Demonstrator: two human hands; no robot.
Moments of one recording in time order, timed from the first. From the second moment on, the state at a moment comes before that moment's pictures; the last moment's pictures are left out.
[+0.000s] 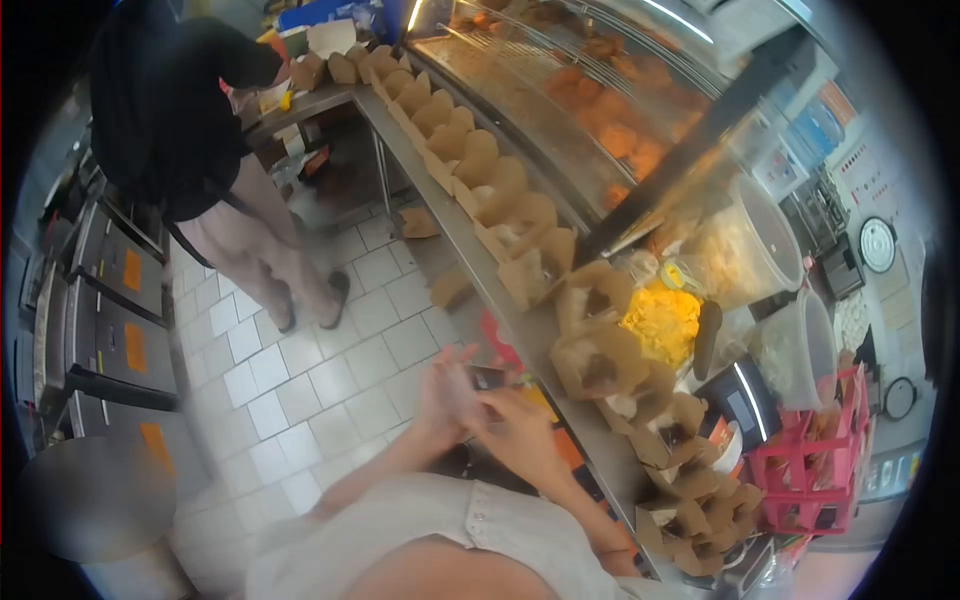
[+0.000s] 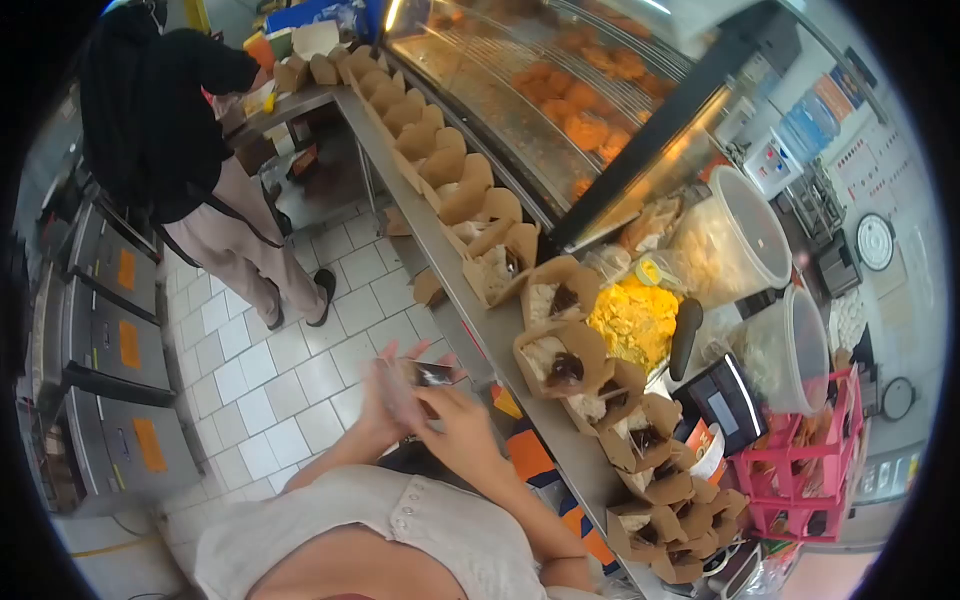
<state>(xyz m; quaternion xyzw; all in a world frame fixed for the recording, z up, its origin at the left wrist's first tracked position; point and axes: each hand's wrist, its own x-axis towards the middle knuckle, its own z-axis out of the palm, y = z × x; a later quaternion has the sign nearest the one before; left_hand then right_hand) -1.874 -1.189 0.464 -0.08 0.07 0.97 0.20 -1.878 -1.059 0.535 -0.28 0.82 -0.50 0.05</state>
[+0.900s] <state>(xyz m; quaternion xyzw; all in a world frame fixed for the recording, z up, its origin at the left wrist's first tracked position) -2.158 -1.384 0.461 -0.05 -0.03 0.99 0.14 -2.227 -1.198 0.560 -0.34 0.93 -0.11 -0.09</state>
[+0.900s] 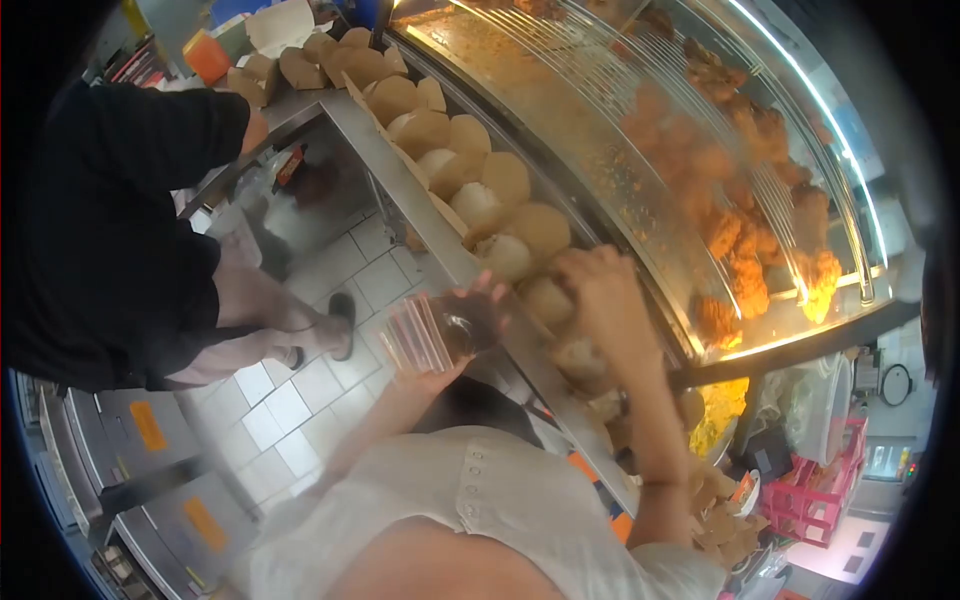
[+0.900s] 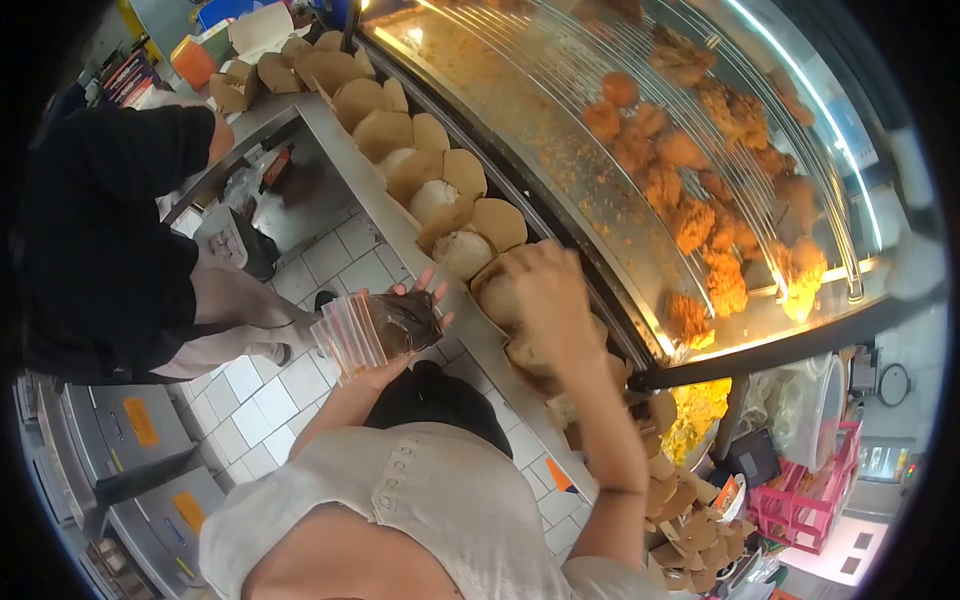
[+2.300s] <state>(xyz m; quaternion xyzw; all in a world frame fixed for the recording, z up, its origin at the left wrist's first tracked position) -2.298 -1.541 0.449 -0.02 0.02 0.98 0.21 -2.313 -1.420 0.513 -0.17 0.89 -0.43 0.03</state>
